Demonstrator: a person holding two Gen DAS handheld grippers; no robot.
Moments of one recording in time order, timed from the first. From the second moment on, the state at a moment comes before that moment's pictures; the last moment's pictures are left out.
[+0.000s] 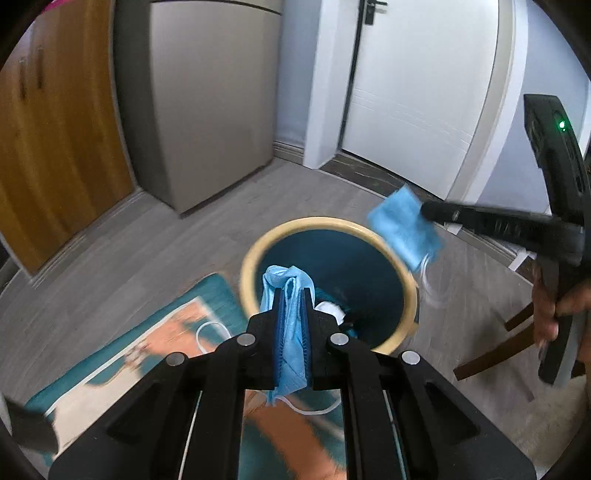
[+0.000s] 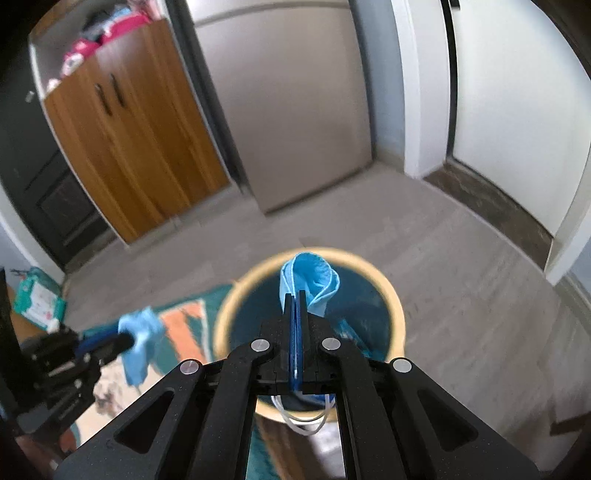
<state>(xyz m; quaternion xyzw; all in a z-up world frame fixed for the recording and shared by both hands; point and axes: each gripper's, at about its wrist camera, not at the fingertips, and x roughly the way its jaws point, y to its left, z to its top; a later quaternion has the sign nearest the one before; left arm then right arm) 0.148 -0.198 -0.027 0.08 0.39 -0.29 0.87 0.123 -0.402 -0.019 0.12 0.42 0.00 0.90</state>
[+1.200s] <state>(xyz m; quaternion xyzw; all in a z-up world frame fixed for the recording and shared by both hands) 0.108 -0.188 -0.020 0.13 0.42 -0.25 0.86 0.062 -0.386 -0.018 0.06 0.45 -0.02 0.89</state>
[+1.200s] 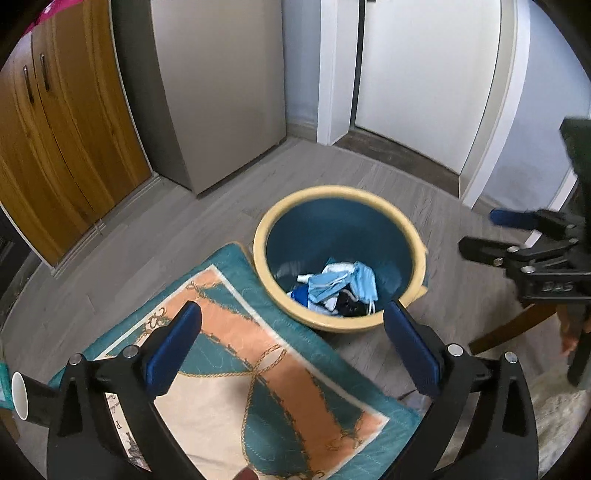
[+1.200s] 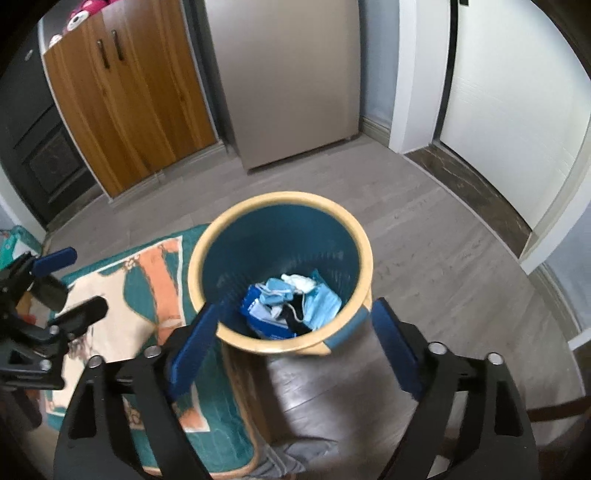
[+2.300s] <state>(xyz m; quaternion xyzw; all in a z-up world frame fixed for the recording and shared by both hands) 0.110 -0.183 -0.032 0.15 0.41 -0.22 0.87 0.059 -0.371 -0.012 0.02 0.43 -0.01 0.90</state>
